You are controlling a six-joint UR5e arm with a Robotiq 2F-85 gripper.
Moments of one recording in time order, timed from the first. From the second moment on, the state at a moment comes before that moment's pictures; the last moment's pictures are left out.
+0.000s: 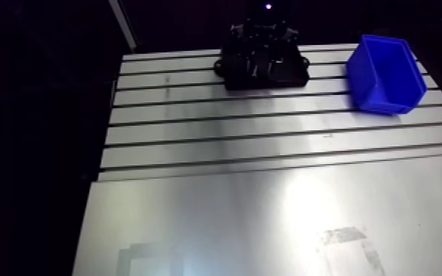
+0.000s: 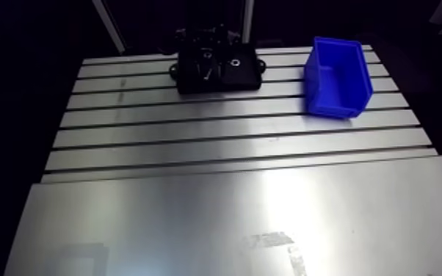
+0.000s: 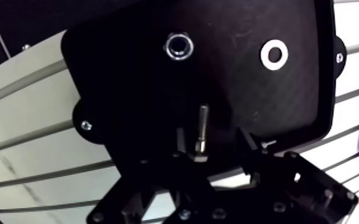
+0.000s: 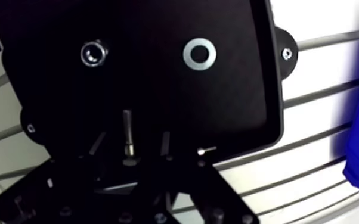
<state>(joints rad) -0.10 -0.96 1.58 -2.07 -1.60 -1.40</state>
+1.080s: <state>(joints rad) -0.10 -0.96 1.59 -2.08 -1.60 -1.40</state>
